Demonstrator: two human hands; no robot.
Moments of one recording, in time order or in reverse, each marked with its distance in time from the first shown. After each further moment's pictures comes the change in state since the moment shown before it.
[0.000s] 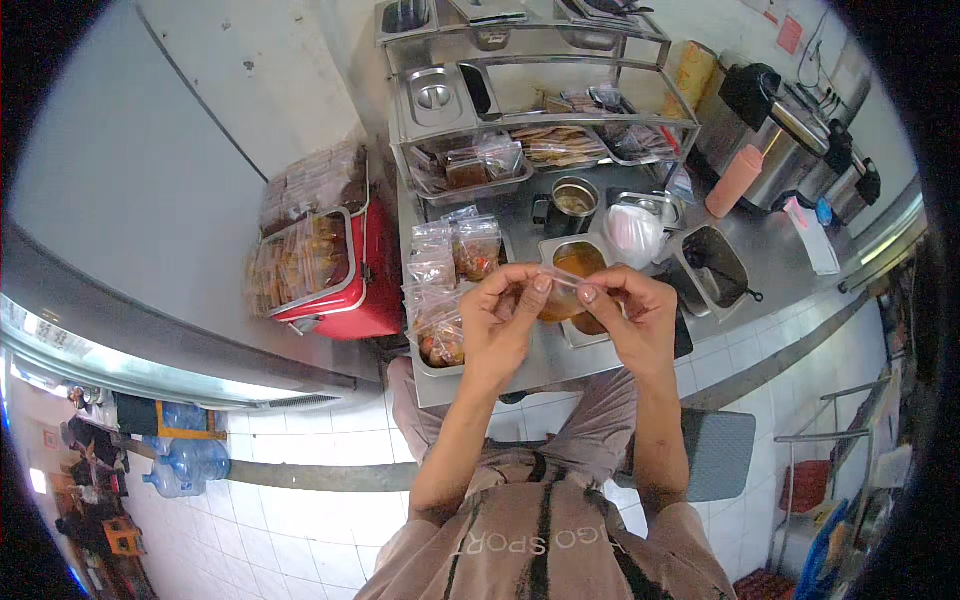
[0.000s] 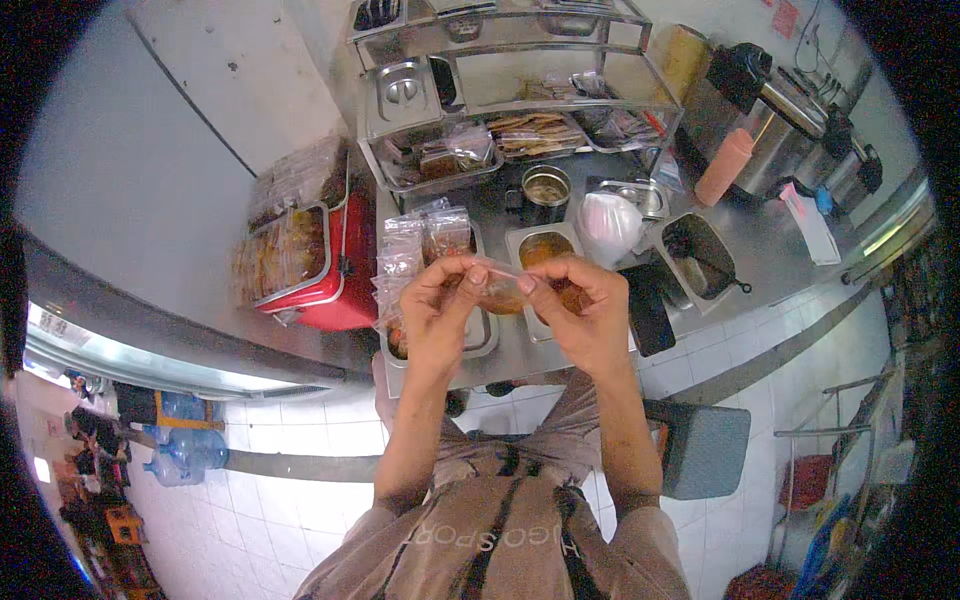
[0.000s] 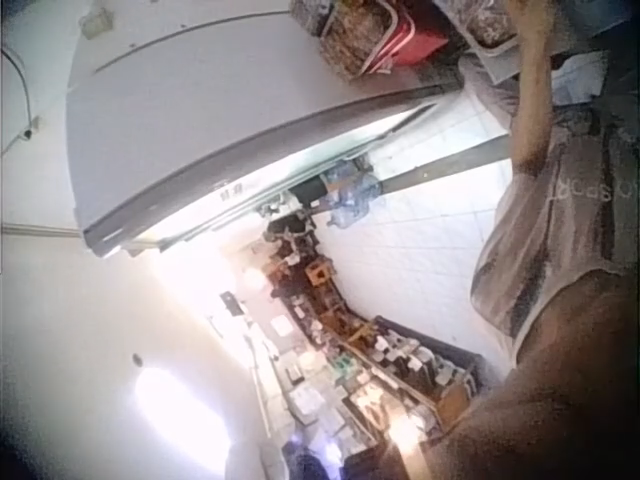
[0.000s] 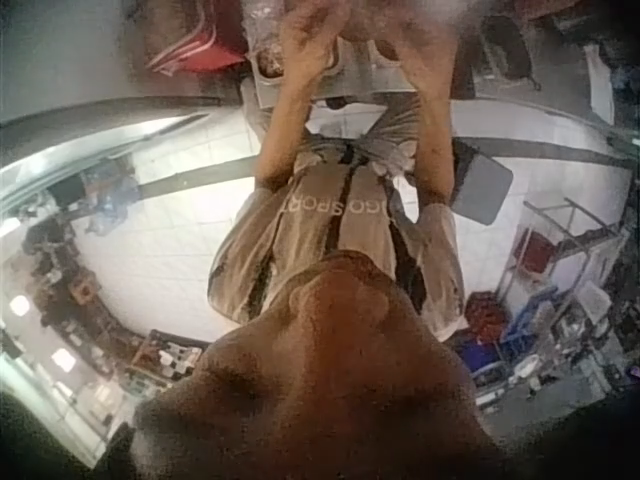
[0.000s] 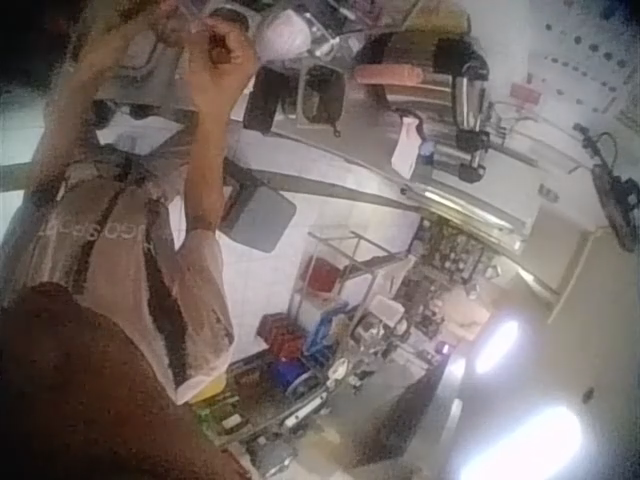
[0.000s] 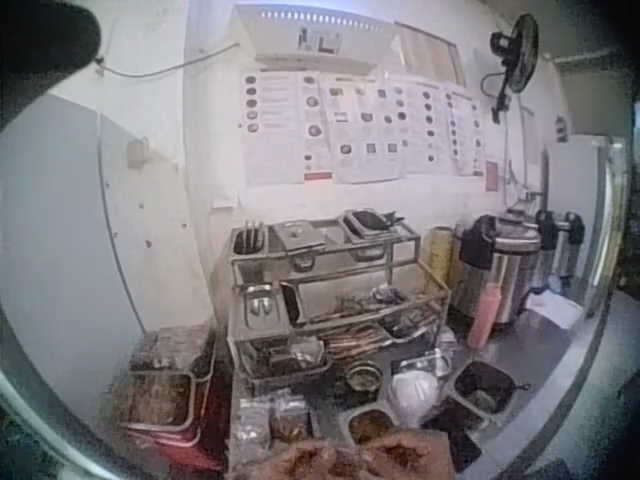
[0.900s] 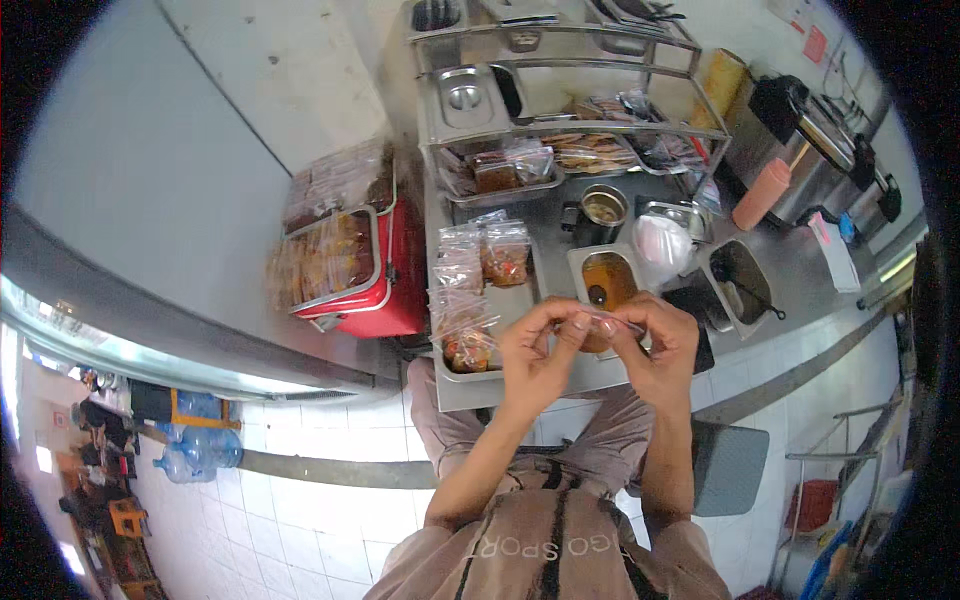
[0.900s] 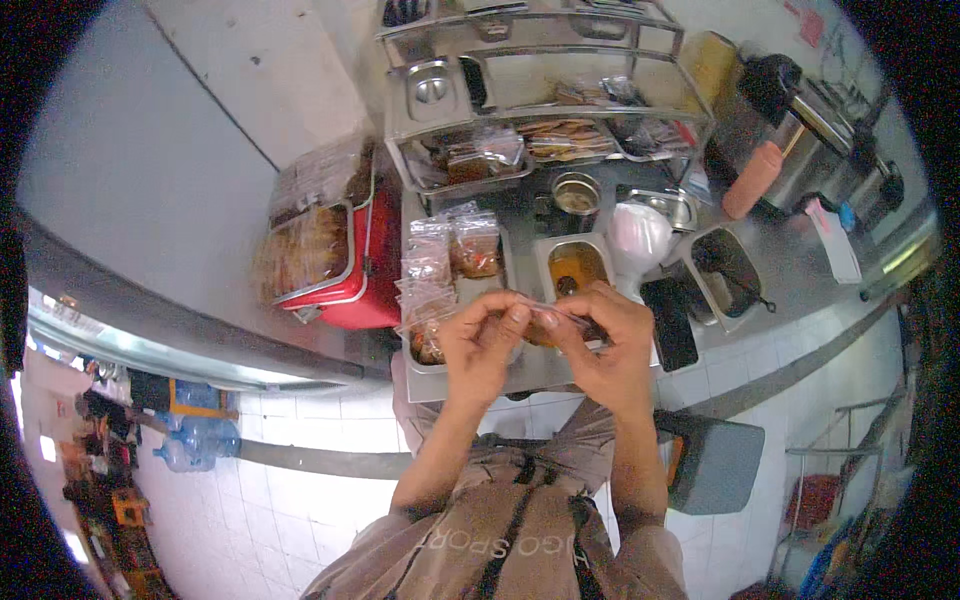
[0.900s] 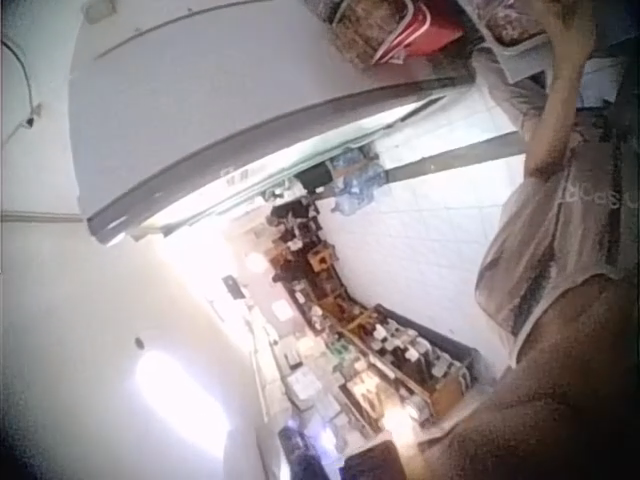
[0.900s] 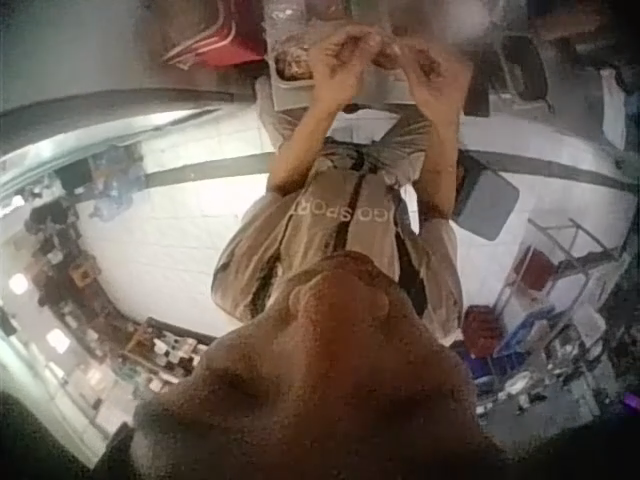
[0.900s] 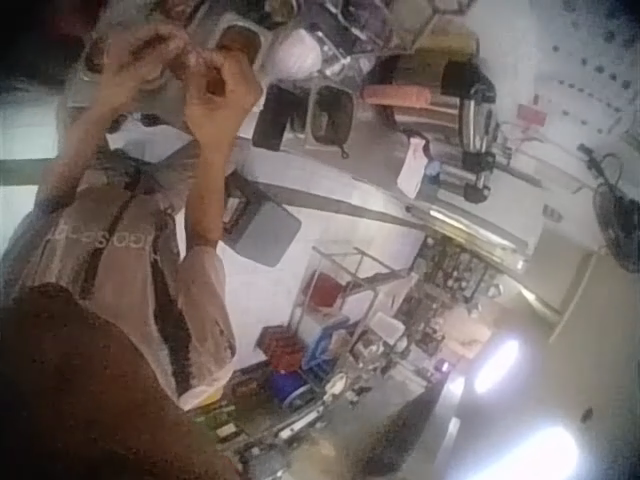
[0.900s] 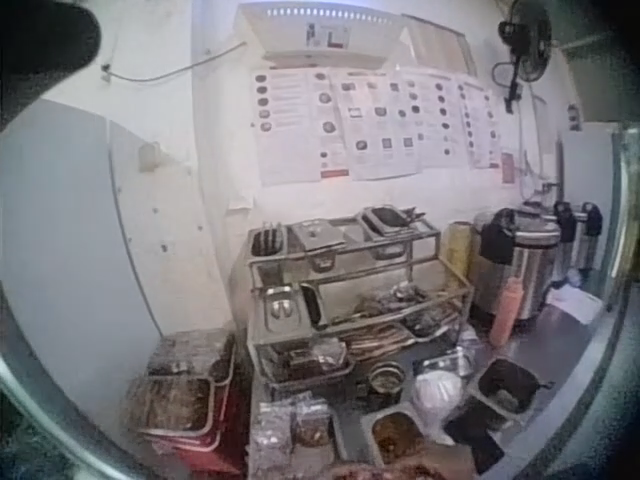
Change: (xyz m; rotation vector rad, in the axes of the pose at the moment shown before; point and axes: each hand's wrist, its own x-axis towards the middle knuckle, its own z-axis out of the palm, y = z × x) left_hand -0.022 -0.015 0.002 0.100 0.006 0.009; right_hand -0.006 -0.013 -0.001 -0.372 -0.035 -0.136
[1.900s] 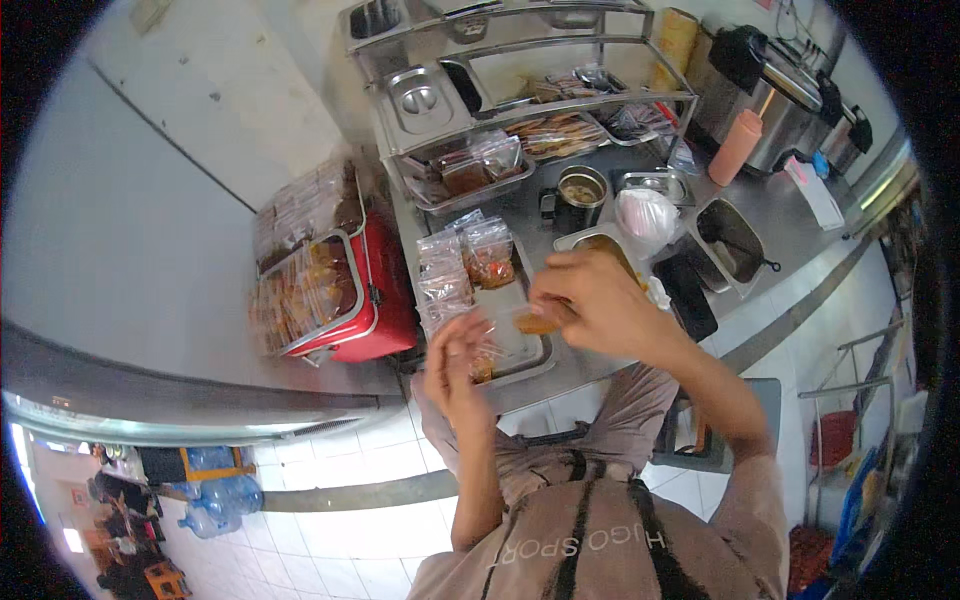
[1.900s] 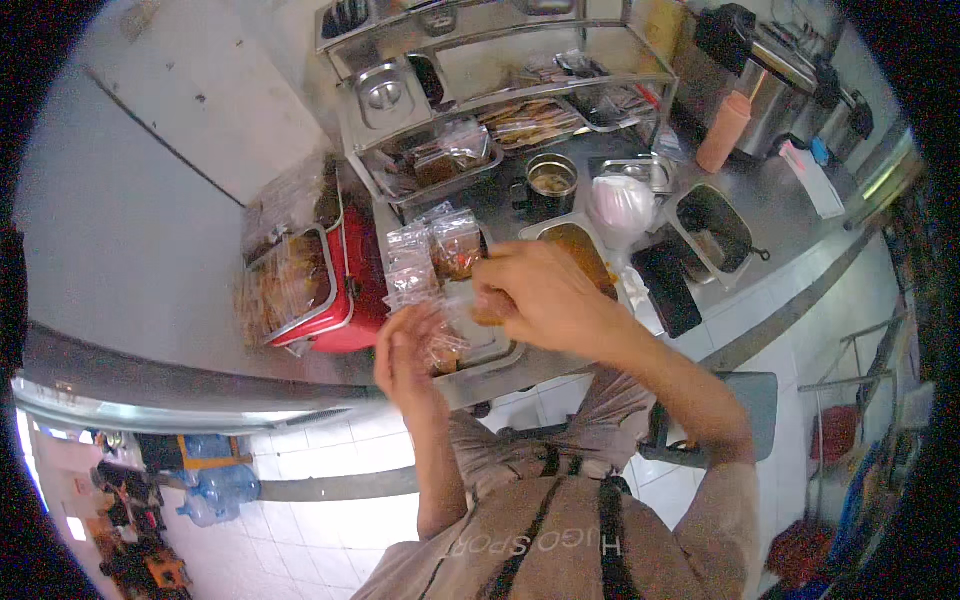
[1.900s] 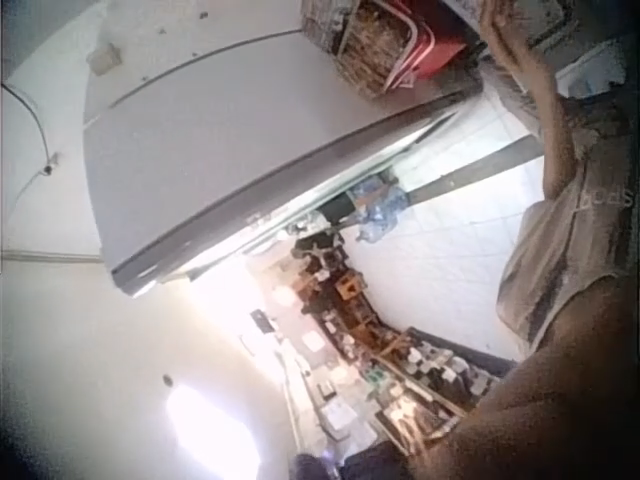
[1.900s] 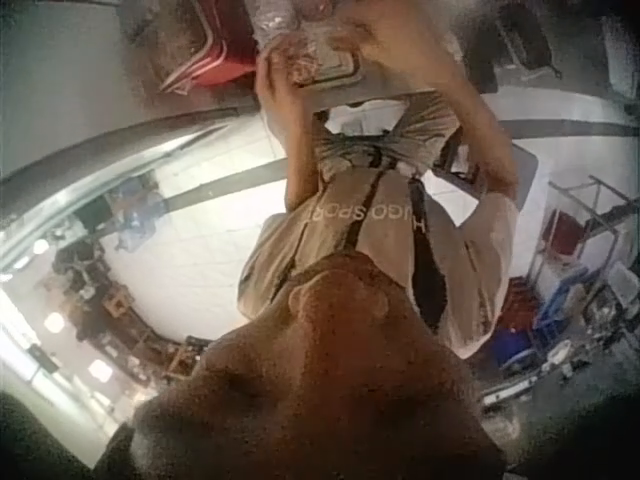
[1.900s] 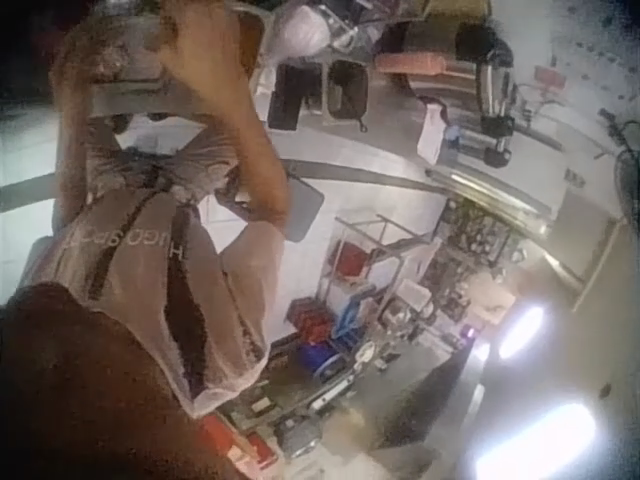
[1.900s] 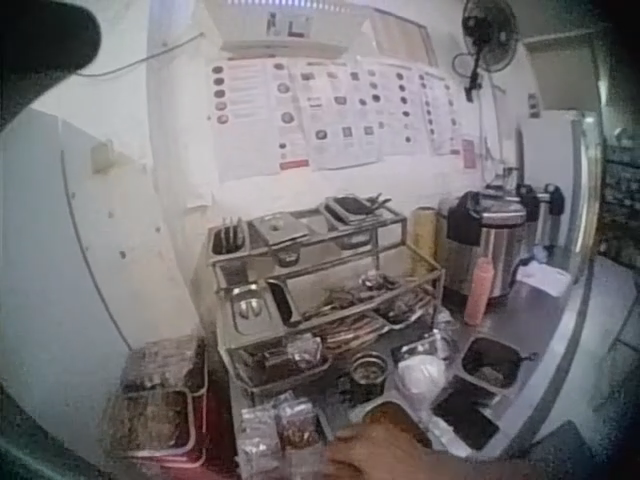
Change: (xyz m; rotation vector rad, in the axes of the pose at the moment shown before) left_hand -0.013 -0.004 -0.078 0.059 0.376 -0.010; right_hand 0.062 0.004 0.044 -0.291 -0.450 -0.216
